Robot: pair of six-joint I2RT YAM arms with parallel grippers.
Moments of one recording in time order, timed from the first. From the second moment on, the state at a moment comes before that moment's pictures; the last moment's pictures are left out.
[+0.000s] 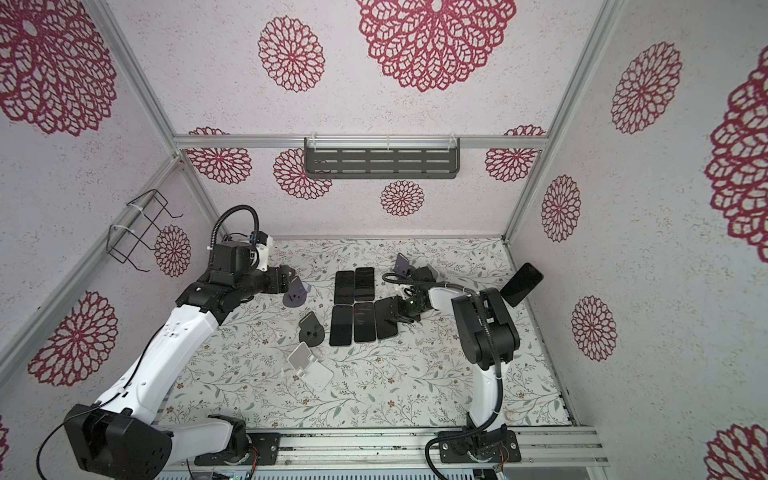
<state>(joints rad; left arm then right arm) -0.21 1.28 1.21 -0.57 0.07 -0.14 0.34 1.97 1.19 -0.37 -0.65 0.33</state>
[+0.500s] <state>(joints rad) -0.21 1.27 1.21 -0.57 0.07 -0.14 0.35 1.88 1.09 -0.30 -0.57 0.34</state>
